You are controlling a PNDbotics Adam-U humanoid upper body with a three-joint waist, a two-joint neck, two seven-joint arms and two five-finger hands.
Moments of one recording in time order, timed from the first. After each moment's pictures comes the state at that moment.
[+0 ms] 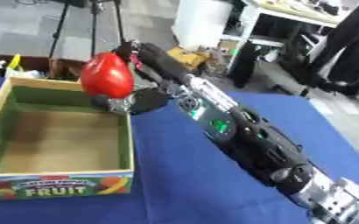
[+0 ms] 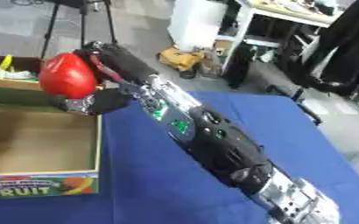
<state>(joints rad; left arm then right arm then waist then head) -0.03 0.03 0.39 -1.98 -0.04 -0.26 0.08 -0.81 -0.95 0.22 -1.62 0.46 -0.23 -0.02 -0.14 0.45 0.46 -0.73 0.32</state>
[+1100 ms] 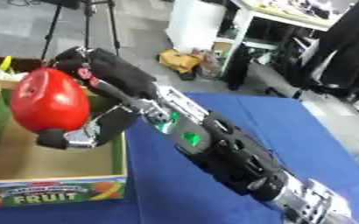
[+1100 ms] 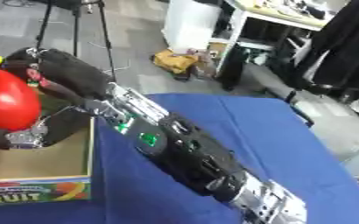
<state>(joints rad) -0.06 0.02 0.39 -1.97 -0.03 -0.25 0.07 -0.85 -0.91 0.27 -1.69 0.53 -0.32 -0.04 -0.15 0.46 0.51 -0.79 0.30</state>
